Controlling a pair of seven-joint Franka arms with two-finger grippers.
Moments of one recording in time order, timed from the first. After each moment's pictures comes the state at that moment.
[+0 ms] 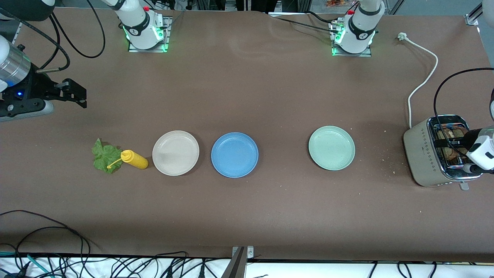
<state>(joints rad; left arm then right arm) 0.34 0.50 -0.09 -1.50 0.16 1.75 0.15 0.21 0.14 -0.10 -1.41 -0.04 1.56 -0.10</state>
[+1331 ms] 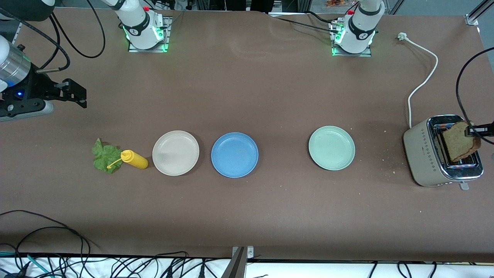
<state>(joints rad) 0.34 0.42 -0.10 -1.34 0.17 1.54 0.21 0.21 0.14 -0.10 -1.41 -0.04 1.56 -0.10</state>
